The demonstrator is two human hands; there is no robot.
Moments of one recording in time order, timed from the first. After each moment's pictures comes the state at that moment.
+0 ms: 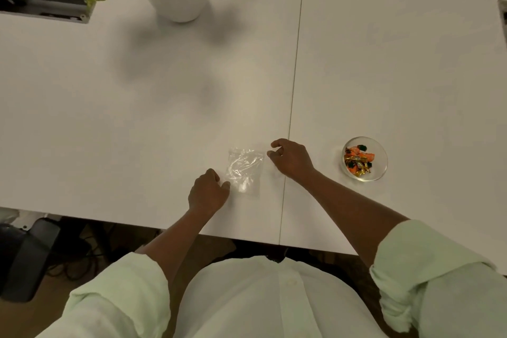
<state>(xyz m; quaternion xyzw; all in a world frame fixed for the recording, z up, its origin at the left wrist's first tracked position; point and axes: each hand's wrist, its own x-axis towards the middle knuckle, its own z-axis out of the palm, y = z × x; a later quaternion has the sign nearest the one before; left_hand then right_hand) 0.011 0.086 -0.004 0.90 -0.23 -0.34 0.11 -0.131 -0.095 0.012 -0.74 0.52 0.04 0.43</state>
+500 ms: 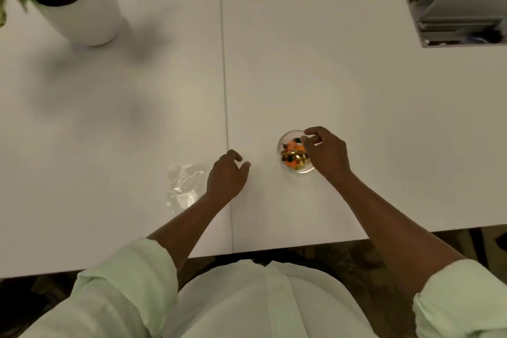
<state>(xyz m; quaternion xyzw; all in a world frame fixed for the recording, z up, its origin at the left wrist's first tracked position) -0.104 -0.048 0.017 0.82 -0.40 -0.35 0.23 -0.313 -0.171 0.056 -0.66 0.64 -0.15 0.35</state>
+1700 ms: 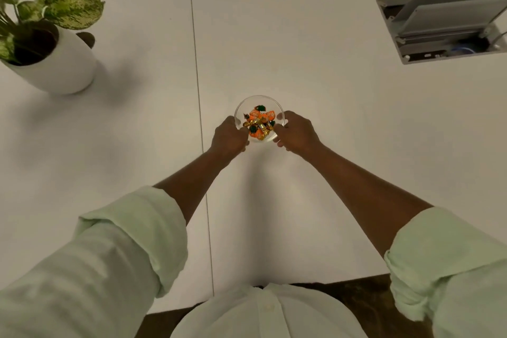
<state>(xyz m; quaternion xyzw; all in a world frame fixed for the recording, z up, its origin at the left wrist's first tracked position) -0.121 -0.243 0.085 0.78 -0.32 -0.46 0.28 -0.285 -0.308 0.074 -0.63 0.60 -0.11 0.47</state>
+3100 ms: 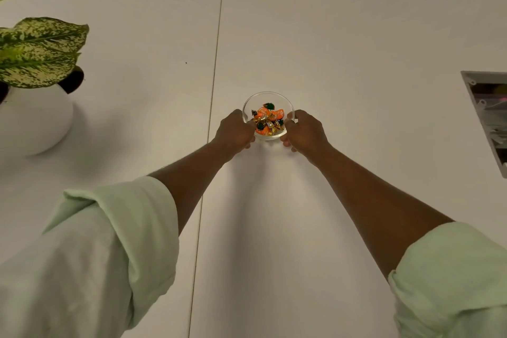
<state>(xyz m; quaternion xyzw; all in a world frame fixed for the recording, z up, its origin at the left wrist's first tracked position) 0.033 -0.517 -0.014 0.79 -0.29 -0.44 0.30 -0.121 -0.588 -0.016 -0.64 0.60 -0.11 0.47</state>
